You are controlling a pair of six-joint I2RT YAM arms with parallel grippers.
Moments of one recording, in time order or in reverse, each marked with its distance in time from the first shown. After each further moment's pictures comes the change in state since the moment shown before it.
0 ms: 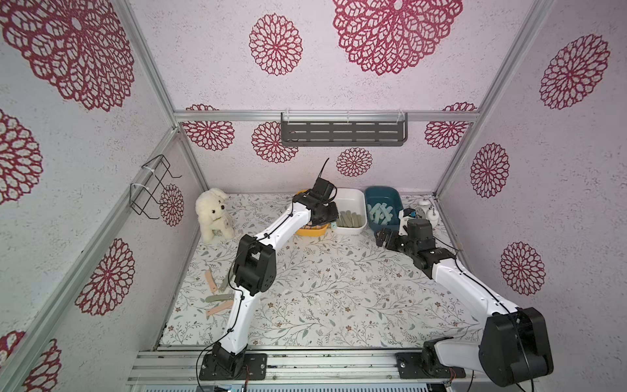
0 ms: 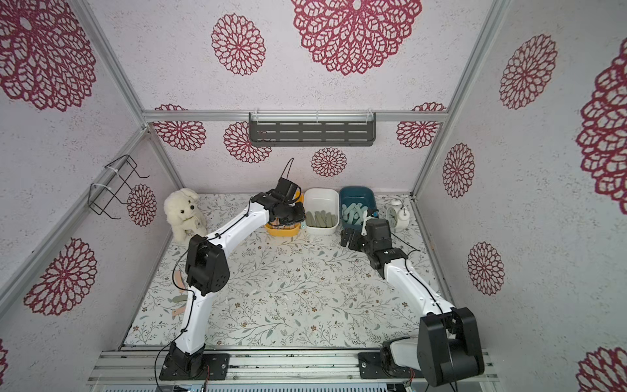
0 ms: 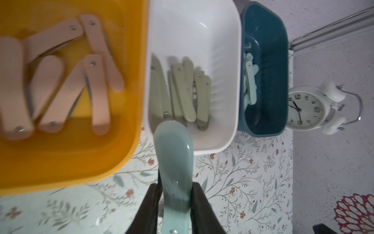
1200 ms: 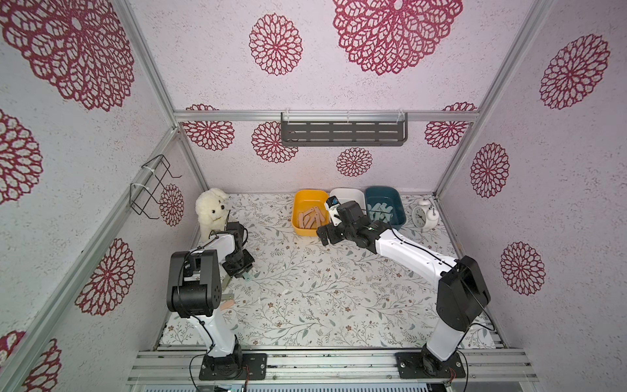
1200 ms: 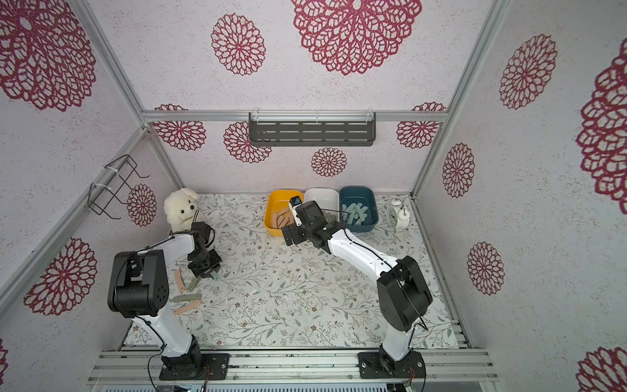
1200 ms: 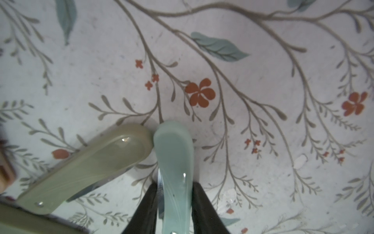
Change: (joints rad) left arm 0.626 -0.512 -1.114 0.000 -0.141 0.024; right arm 0.476 0.406 0.538 -0.213 0.139 -0.277
